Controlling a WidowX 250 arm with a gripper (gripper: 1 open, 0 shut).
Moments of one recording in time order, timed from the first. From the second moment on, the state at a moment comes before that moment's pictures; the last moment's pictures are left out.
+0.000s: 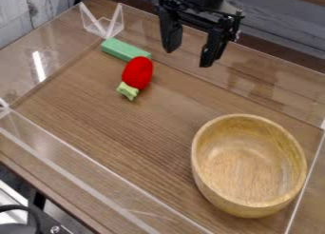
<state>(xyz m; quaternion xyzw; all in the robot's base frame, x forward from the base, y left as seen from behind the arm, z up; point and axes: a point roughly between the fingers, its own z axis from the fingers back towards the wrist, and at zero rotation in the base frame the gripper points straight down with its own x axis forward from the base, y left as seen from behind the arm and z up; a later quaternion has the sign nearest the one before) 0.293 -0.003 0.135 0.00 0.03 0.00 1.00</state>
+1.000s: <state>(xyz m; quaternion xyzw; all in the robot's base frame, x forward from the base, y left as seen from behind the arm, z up) 0.283 0.081 0.075 0.00 0.04 0.04 1.00</state>
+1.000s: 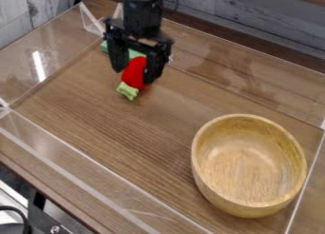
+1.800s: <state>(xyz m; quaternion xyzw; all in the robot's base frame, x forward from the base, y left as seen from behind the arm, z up) 0.304 0.093 0.037 0.00 0.03 0.05 1.00</state>
